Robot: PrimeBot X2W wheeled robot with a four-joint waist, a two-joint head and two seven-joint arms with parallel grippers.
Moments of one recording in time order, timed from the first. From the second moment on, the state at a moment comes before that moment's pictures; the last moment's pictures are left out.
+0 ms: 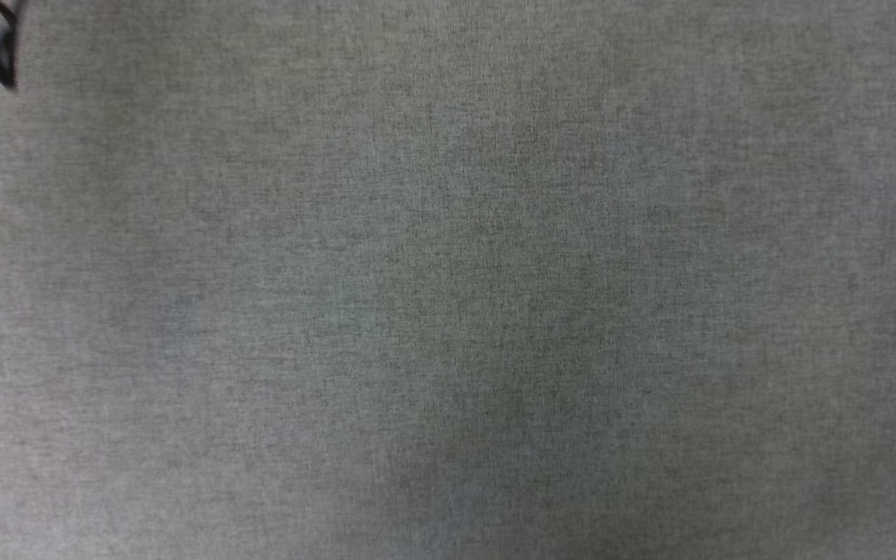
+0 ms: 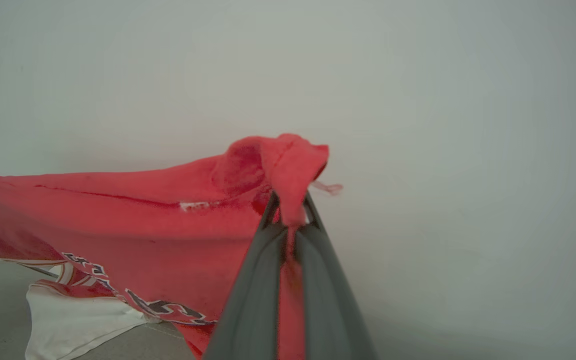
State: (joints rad) left arm -1.58 0.36 -0.32 0.69 -0.53 0.07 -0.11; right arm -1.65 -0.40 0.34 0.76 0.58 0.13 0.07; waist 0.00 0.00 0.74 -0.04
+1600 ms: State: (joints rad) left arm 0.15 0.48 -0.21 -0.23 -0.70 0.44 0.02; right arm -0.18 -0.45 0.26 0.38 0.53 0.13 0.11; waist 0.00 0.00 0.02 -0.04
